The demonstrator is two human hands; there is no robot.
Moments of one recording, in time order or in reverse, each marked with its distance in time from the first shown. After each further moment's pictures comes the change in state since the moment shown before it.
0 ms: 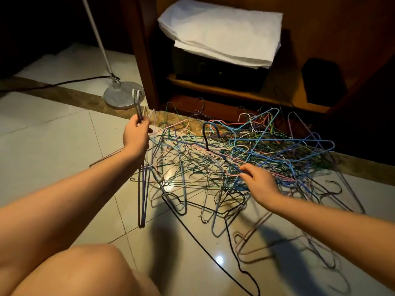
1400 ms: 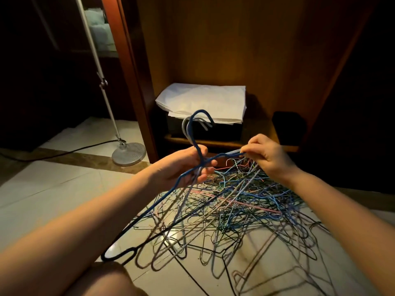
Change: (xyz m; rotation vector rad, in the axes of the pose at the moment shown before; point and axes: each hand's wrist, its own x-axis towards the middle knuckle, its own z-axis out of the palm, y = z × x) left_hand -0.115 0.158 0.028 -0.390 -1.047 -0.300; right_hand -0.015 -0.067 -0.170 0.054 0.328 -0.722
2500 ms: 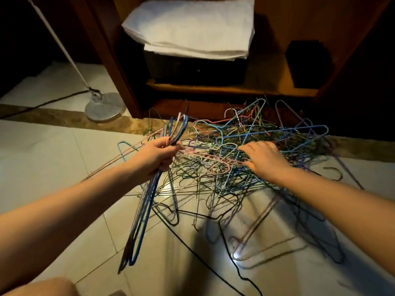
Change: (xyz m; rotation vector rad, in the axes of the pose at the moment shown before) left_hand 0.066 -0.096 -0.095 0.366 0.391 -0.029; right_hand -0.064 0.128 0.121 -0.611 -0.619 0.339
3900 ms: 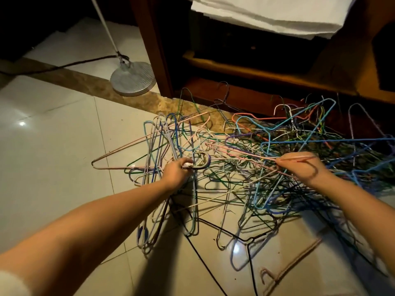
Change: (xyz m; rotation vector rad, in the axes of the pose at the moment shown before) left_hand 0.098 -0.145 -0.052 0.498 0.326 -0.213; right_hand 0.085 -0.006 0.038 1.007 -0.065 0.286
